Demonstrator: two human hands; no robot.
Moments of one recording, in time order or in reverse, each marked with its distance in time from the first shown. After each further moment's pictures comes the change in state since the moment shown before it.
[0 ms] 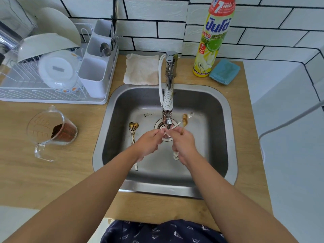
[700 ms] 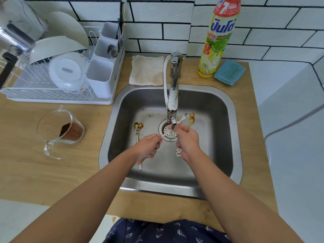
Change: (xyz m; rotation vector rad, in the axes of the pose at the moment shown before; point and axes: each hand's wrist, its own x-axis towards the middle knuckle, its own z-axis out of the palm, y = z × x) left_hand -0.023 0.002 -0.009 -0.119 -0.056 -0.132; right_hand 0.004 -0.006 0.009 0.011 0.082 0.003
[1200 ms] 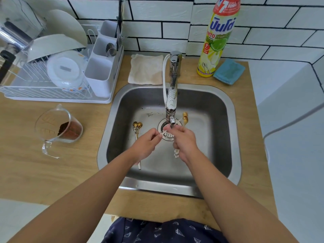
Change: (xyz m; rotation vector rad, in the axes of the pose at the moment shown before) left_hand -0.001 -0.007 -0.003 0.301 0.117 0.221; right_hand 0.001 0.007 0.002 -0.004 -0.058 0.057
